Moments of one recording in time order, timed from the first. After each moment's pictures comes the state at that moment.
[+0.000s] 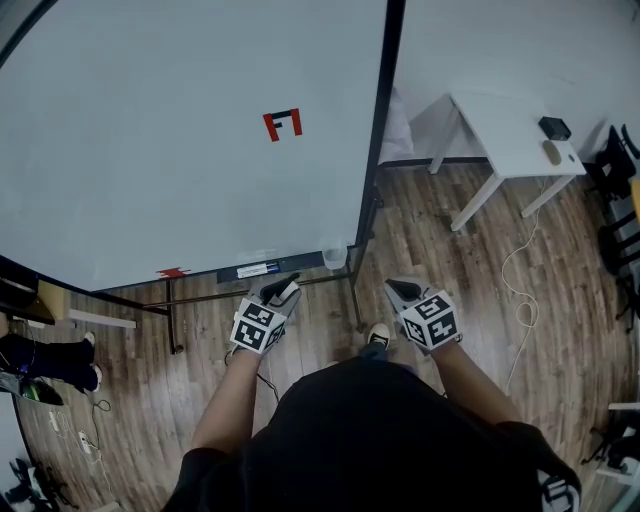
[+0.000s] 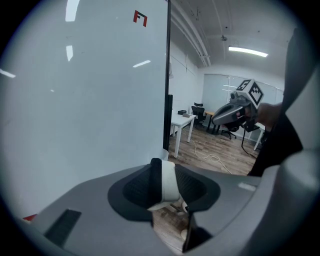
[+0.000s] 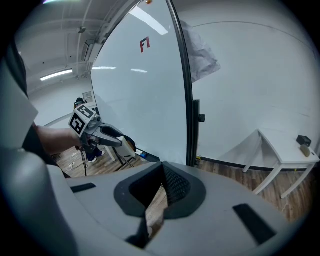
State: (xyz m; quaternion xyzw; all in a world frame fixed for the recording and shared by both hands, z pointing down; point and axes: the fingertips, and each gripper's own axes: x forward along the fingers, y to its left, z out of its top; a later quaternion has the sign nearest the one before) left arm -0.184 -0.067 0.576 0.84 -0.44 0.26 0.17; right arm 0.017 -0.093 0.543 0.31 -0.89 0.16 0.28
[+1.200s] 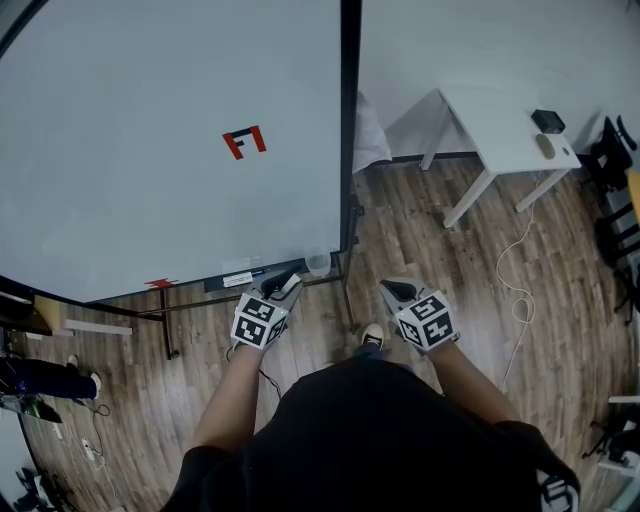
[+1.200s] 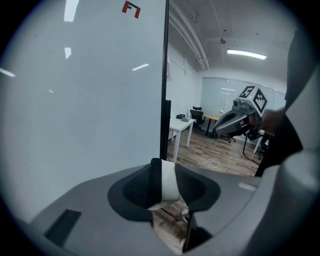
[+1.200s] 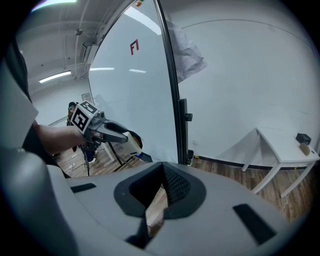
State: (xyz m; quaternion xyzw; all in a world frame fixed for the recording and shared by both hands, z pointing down) left arm -0.139 -0.113 0.561 0.85 -0.43 0.24 0.16; right arm 0.048 -0.115 0.545 0.32 -0.89 0.16 0.28
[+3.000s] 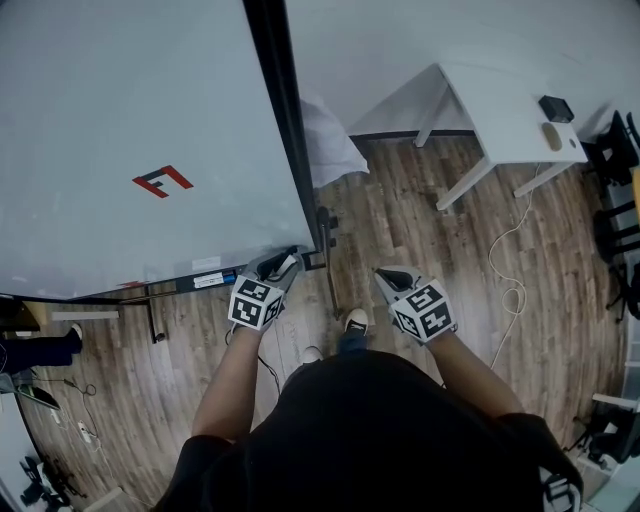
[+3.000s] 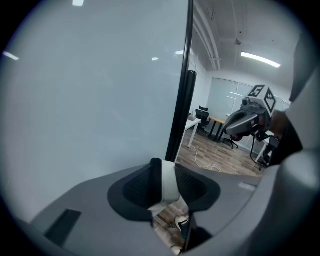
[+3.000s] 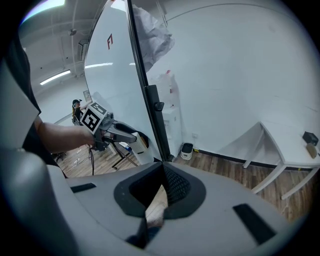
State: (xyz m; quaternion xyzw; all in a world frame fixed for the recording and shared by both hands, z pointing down) left arm -0.091 -0.210 0.617 0.84 -0.44 0.23 0.22; right arm 0.093 -0.196 0.577 0.28 -0.89 0.18 0.32
